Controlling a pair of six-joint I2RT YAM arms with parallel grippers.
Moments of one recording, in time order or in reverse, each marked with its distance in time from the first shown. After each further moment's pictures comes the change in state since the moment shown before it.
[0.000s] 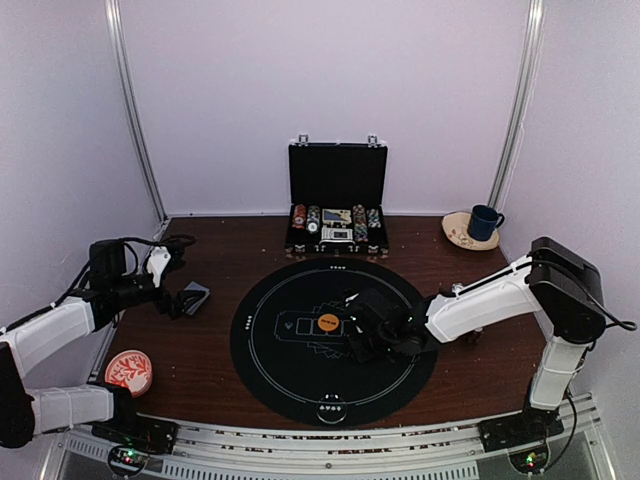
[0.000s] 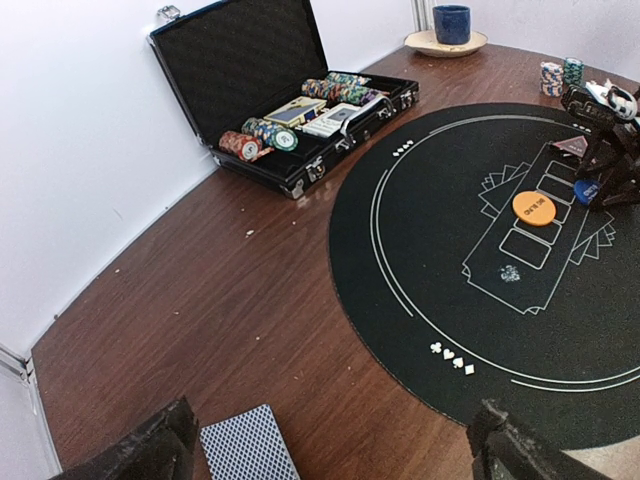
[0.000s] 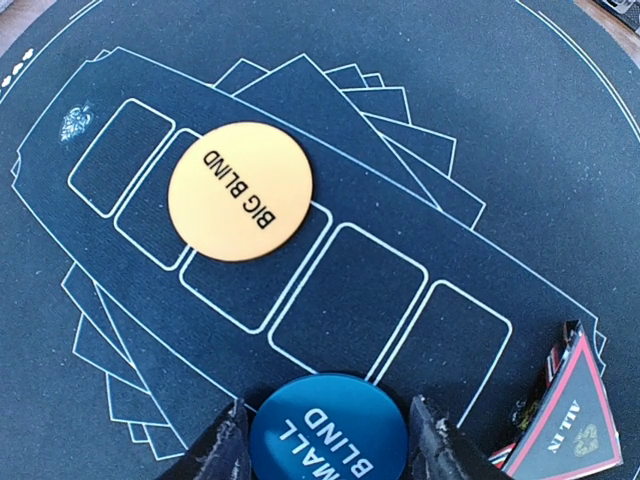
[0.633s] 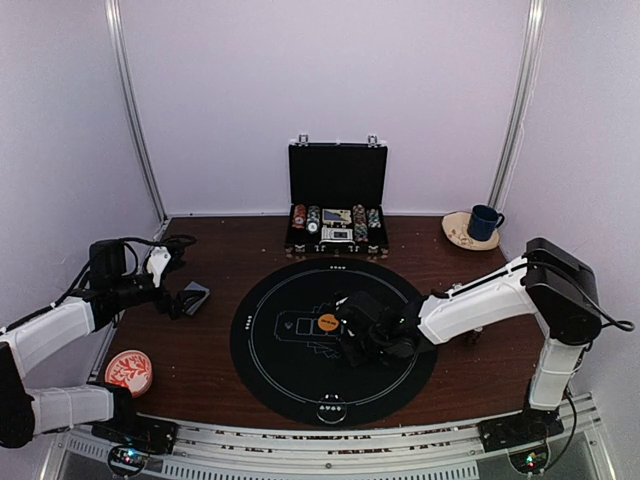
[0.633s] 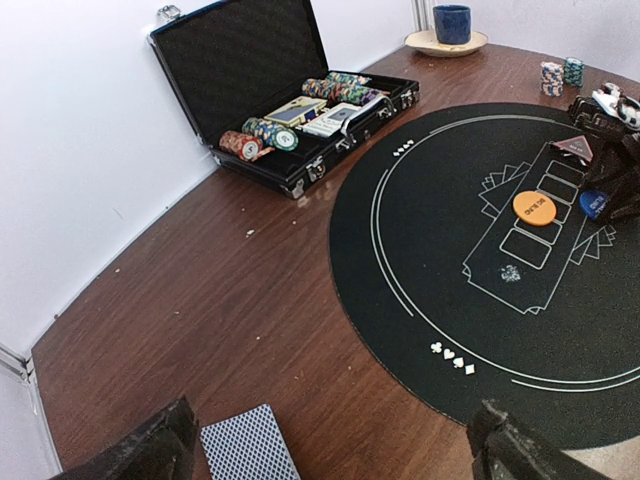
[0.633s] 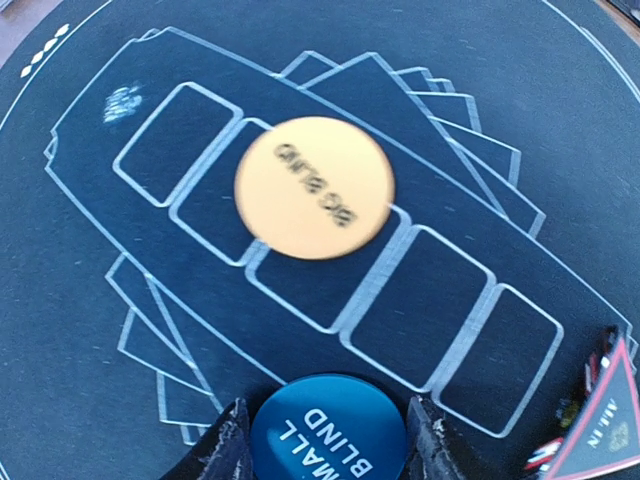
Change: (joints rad) left arm 0.000 0.000 0.000 0.000 -0.001 0.000; right arm 0.034 0.021 0.048 -0.036 -0.005 0.001
